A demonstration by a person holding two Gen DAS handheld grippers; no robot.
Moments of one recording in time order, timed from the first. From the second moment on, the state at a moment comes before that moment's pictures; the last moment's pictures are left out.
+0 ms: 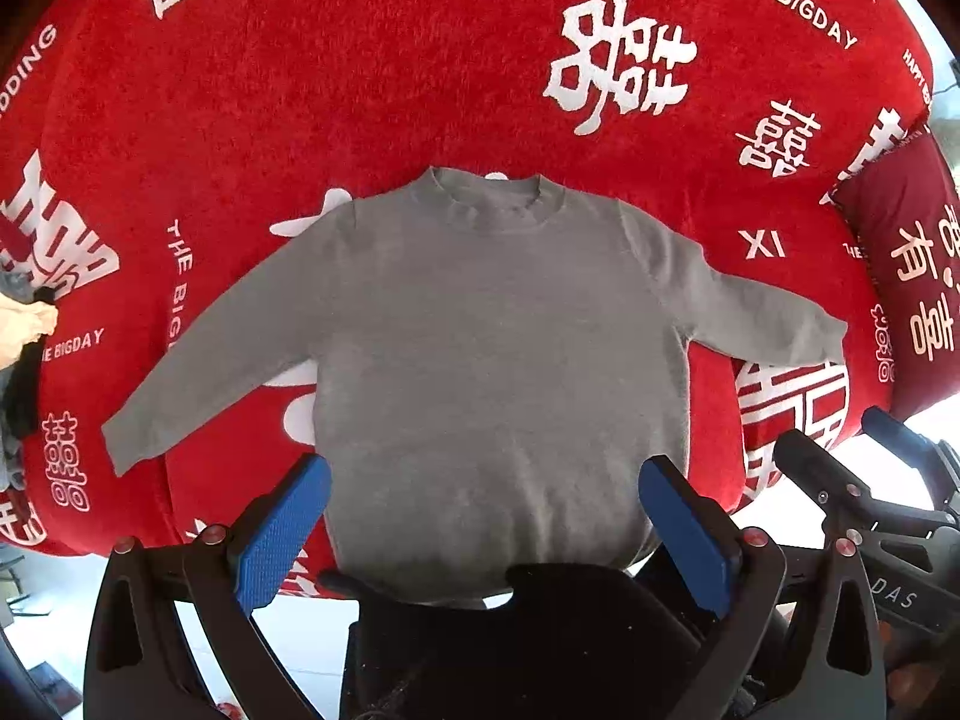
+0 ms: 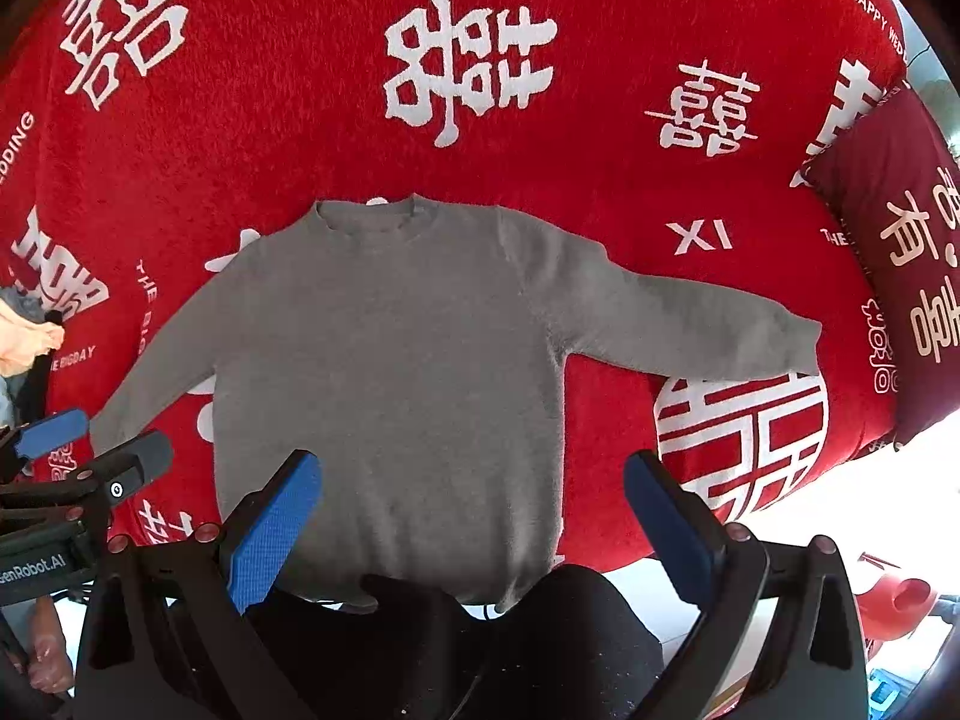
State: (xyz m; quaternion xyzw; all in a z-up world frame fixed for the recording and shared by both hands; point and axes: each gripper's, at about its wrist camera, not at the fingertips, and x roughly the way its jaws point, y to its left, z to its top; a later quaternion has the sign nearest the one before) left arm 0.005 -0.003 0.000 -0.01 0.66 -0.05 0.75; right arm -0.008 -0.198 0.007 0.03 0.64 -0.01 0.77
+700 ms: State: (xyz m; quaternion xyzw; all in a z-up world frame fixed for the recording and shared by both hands) left arm 0.003 0.001 0.004 -0.01 0.66 -0.05 0.75; right arm -0.013 -0.197 0.008 0.03 0.64 -0.01 0.77
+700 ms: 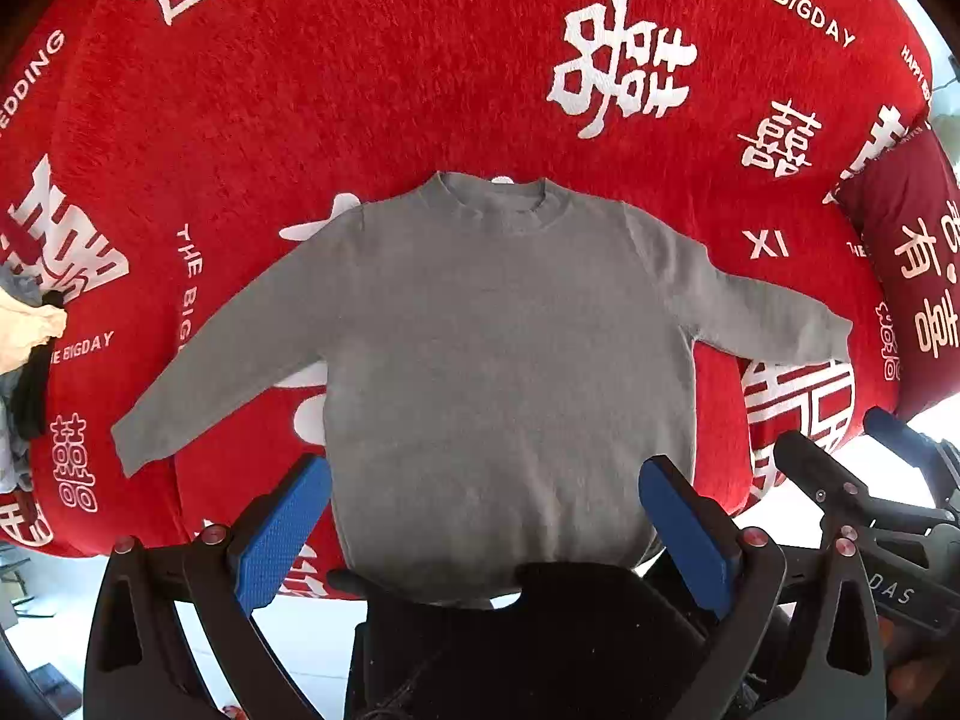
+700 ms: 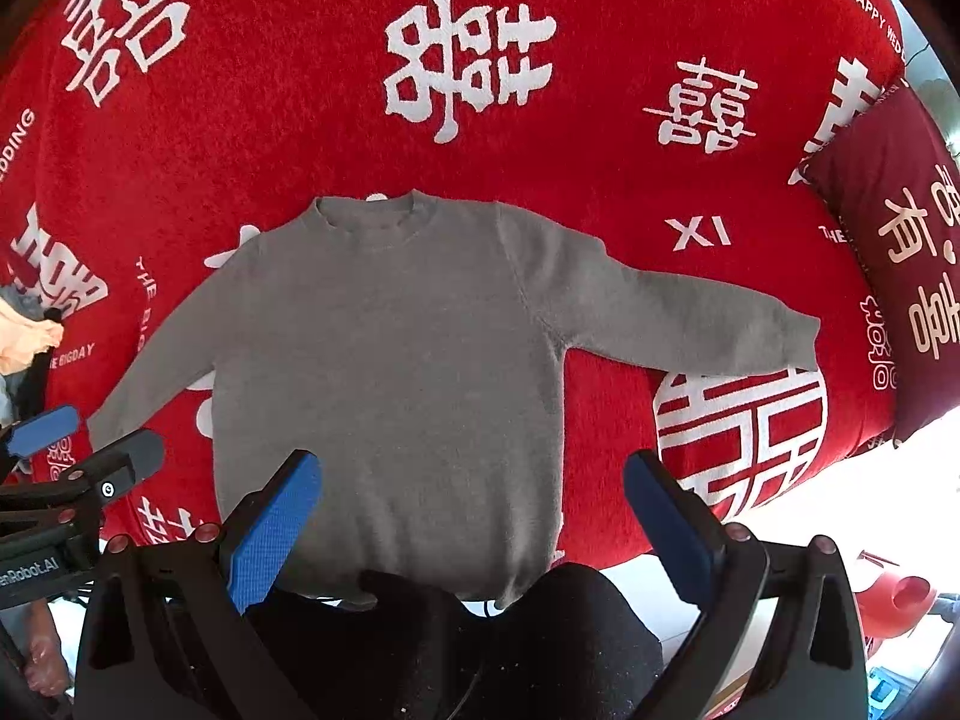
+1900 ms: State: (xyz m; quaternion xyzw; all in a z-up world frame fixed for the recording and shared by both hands) left arm -0.001 0.018 0.002 -0.01 0.63 -0.01 0.77; right arm -0.012 -0.195 -0.001 0.02 0.65 -0.01 0.76
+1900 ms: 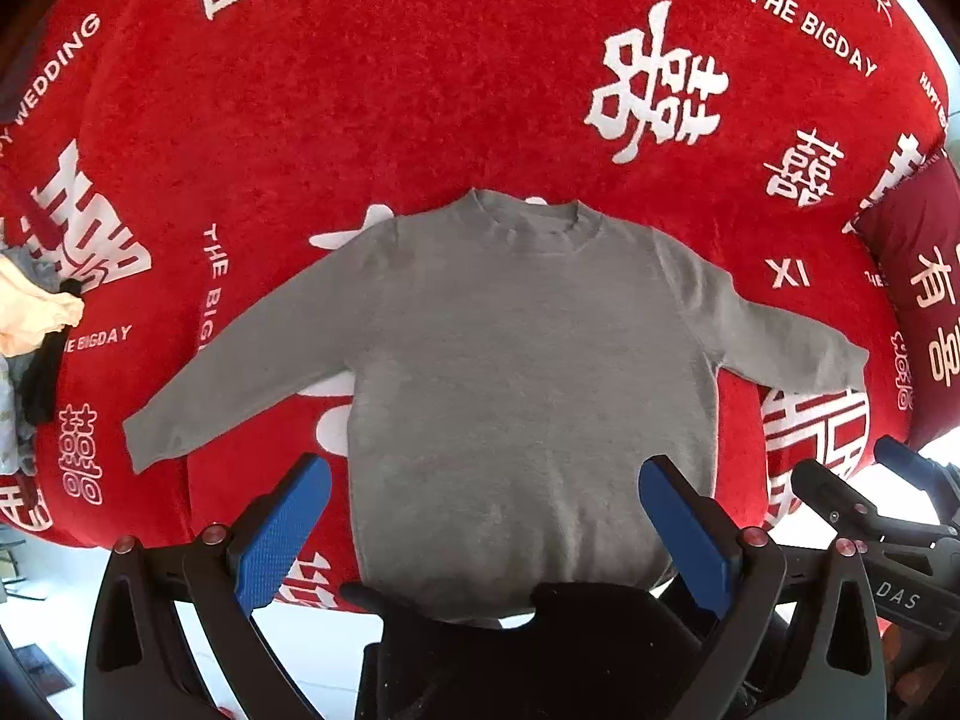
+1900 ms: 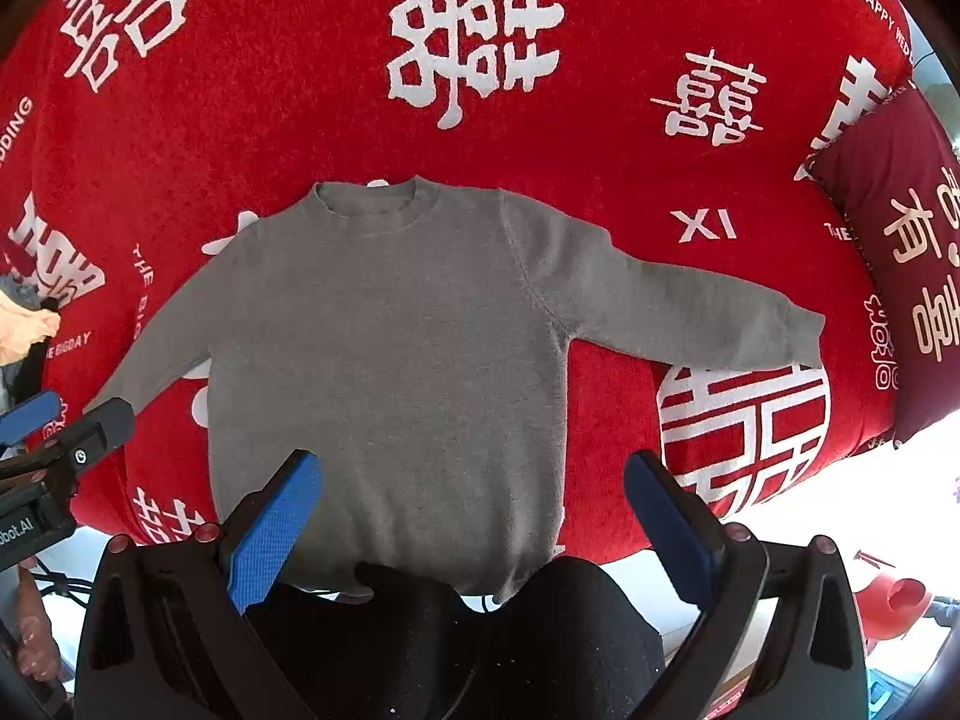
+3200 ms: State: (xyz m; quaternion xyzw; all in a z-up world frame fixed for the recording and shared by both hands) left arm 0.007 0.104 -0.131 -0.12 0.65 0.03 0.75; right arm 0.037 -0.154 -0.105 -0.01 0.67 0.01 0.75
